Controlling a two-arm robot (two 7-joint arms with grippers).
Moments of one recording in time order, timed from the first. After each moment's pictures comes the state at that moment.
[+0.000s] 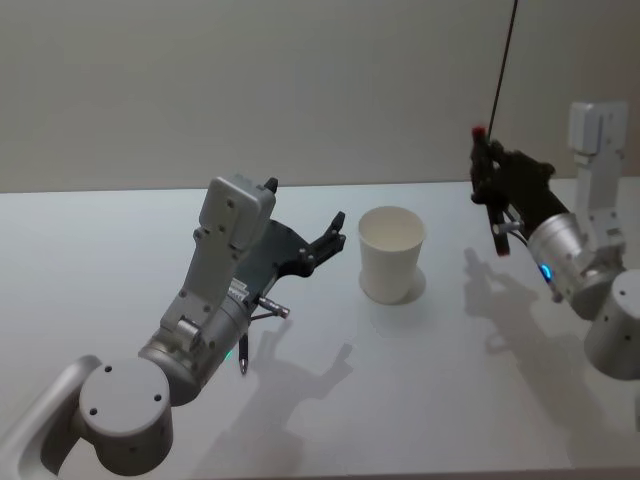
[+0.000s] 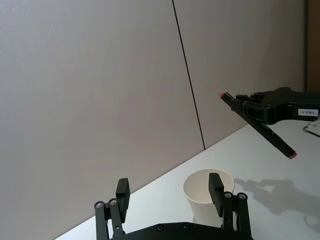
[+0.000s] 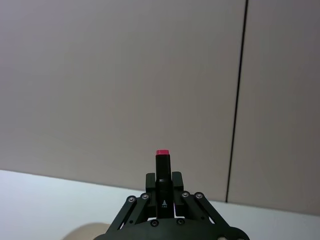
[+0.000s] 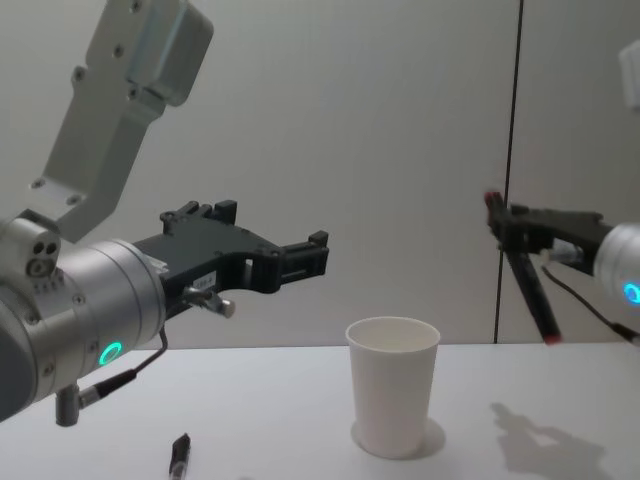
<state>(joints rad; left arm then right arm) -0.24 0.38 0.45 -1.63 -0.20 0.01 -0.01 0.46 0.08 -0.21 -1.18 0.18 -0.06 0.16</state>
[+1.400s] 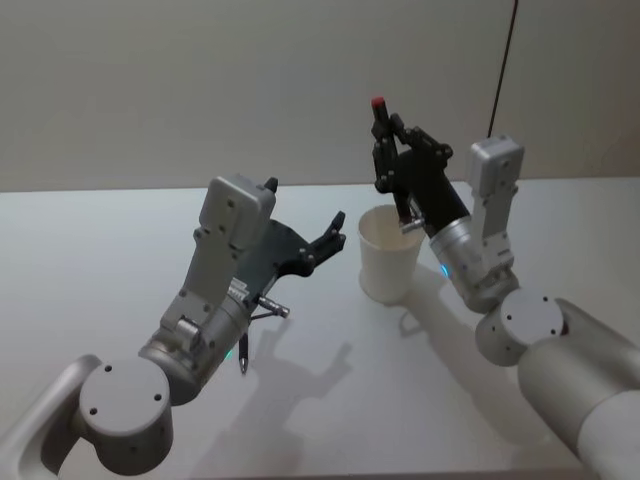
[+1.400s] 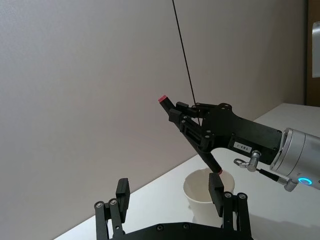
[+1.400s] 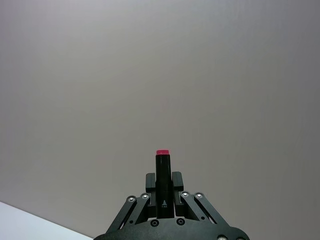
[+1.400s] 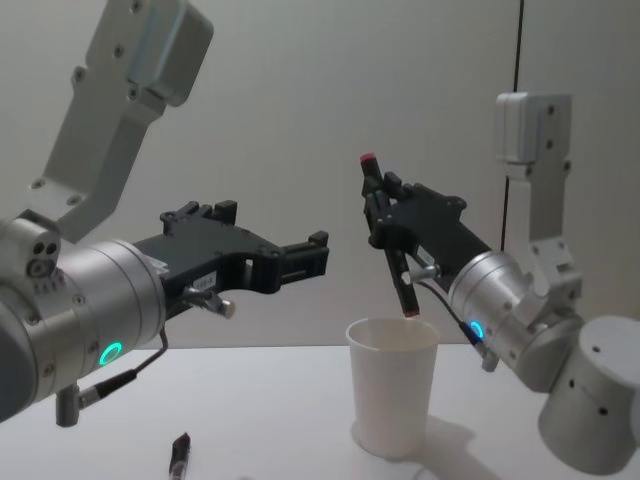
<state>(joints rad) -0.24 0.38 0.45 -1.63 -0.20 0.01 -0.01 0.84 -0.12 -0.30 -0.33 0.18 -0.87 0.29</state>
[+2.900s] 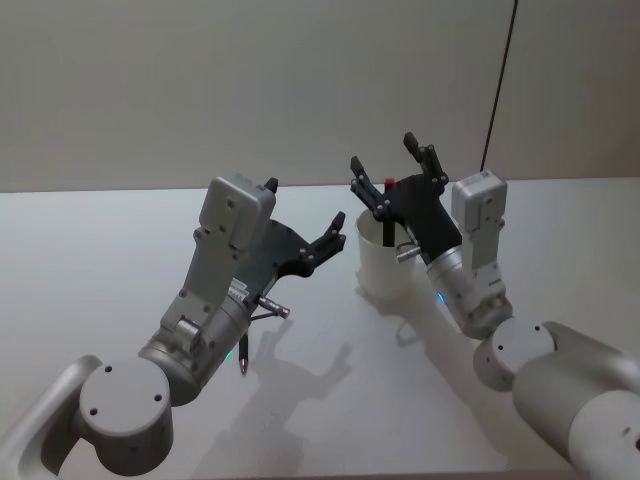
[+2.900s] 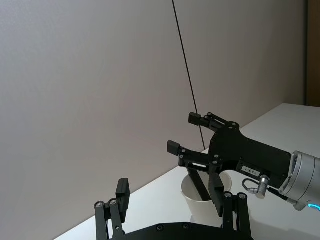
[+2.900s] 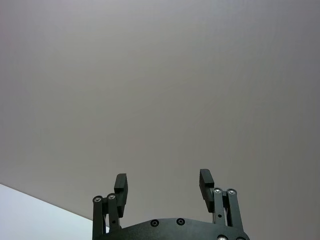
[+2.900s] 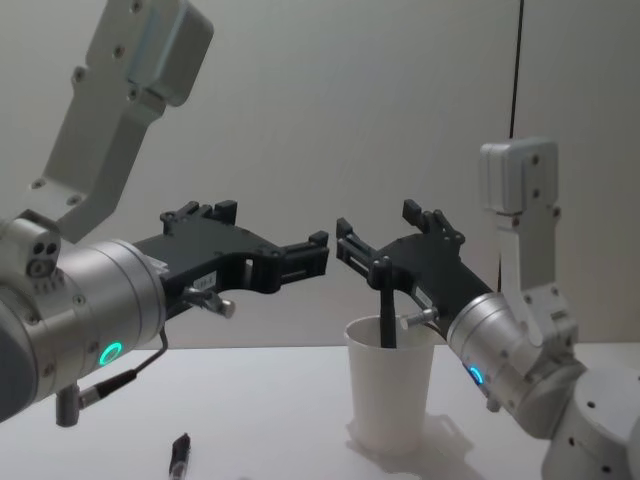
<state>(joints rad) -0.24 0.38 0.45 -1.63 -0.20 0.01 -0.01 0.92 -0.15 -0.32 -0.08 0.09 -1.04 0.20</state>
